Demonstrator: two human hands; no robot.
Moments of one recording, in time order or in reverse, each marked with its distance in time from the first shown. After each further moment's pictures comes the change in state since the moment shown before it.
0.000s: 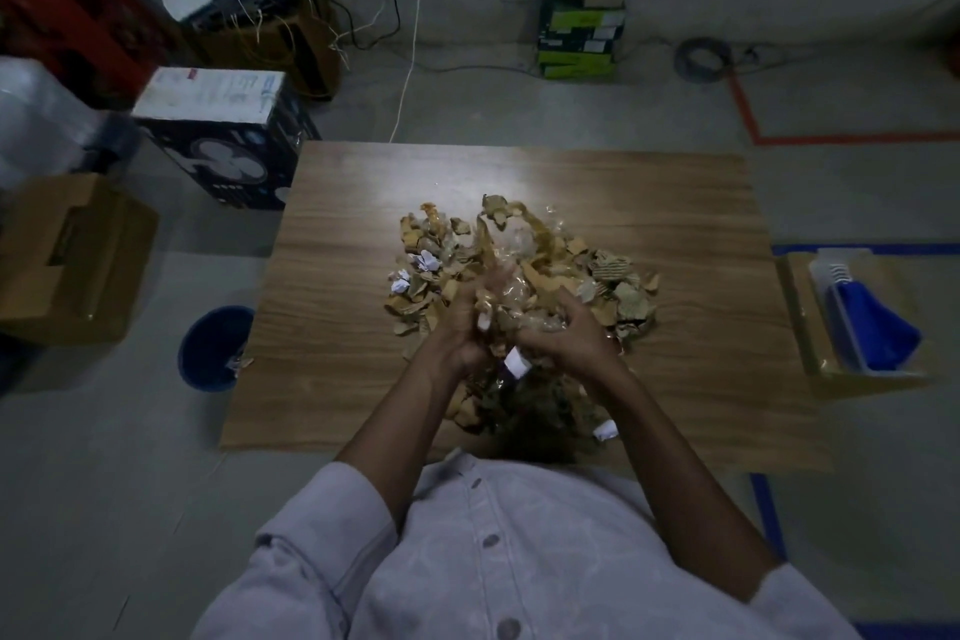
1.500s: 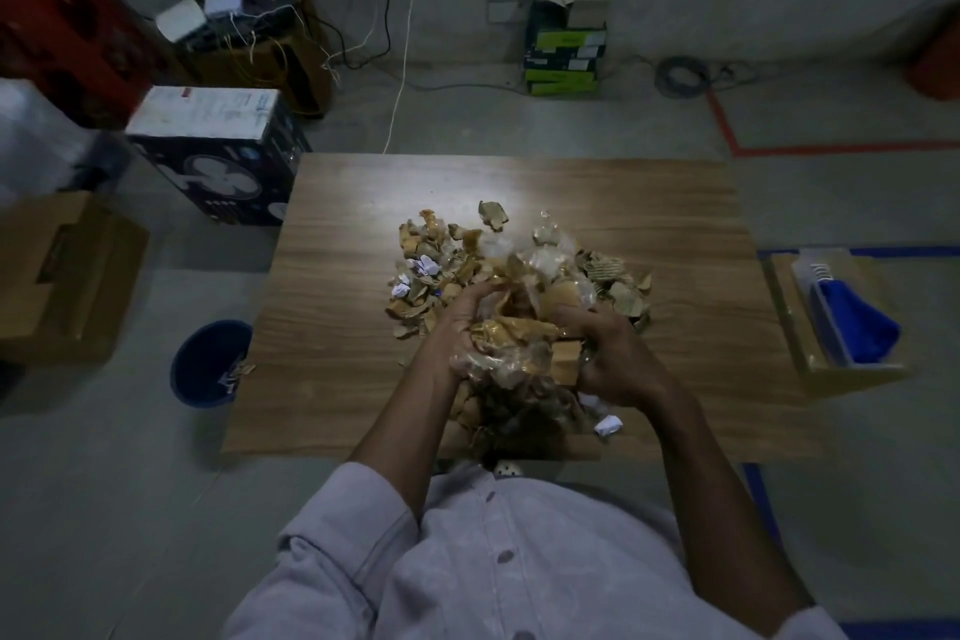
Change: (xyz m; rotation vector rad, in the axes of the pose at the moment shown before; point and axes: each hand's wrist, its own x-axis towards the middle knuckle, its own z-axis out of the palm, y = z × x) left_hand -0.008 0.003 -0.011 0.054 0.206 -0.117; right_hand -0.029 0.015 -0.040 -0.533 -0.068 -0.575
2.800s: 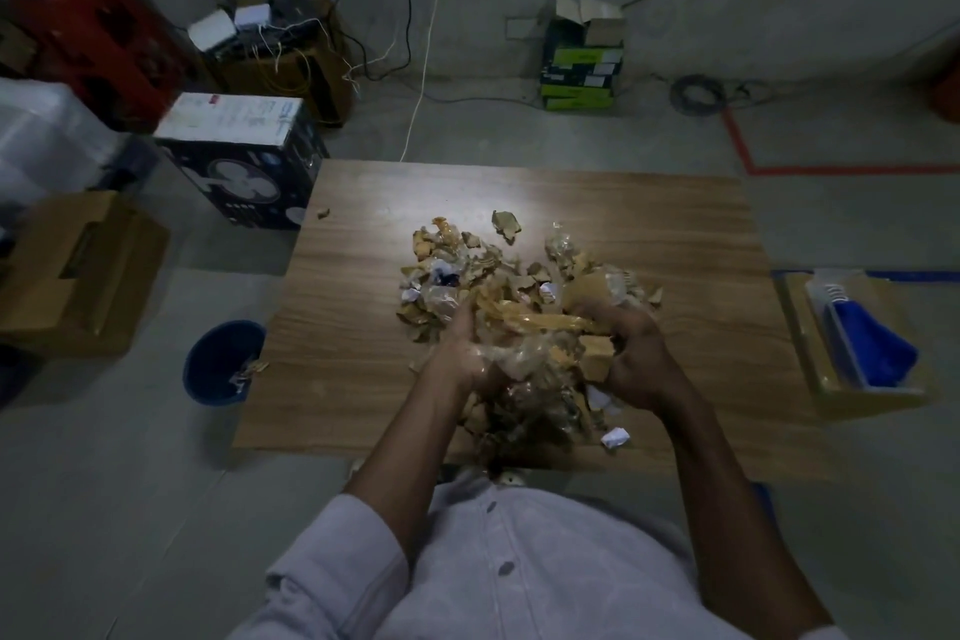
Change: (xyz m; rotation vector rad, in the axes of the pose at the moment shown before) left_hand -0.016 -0.011 -0.010 -0.177 0.003 -0.167; right_hand 0.004 -0.009 -0.008 0.209 0.189 -0.146
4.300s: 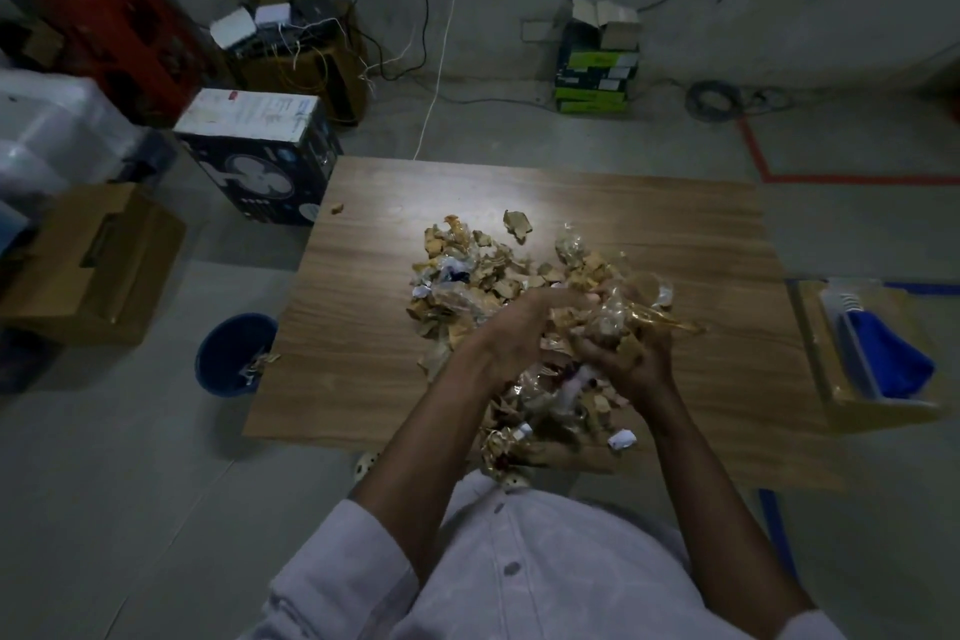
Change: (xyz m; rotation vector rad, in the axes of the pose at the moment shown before) left_hand -0.049 -0.017 0.051 0.636 -0.301 0.396; right_hand -0.005 0.010 0.026 0.187 0.317 0.259
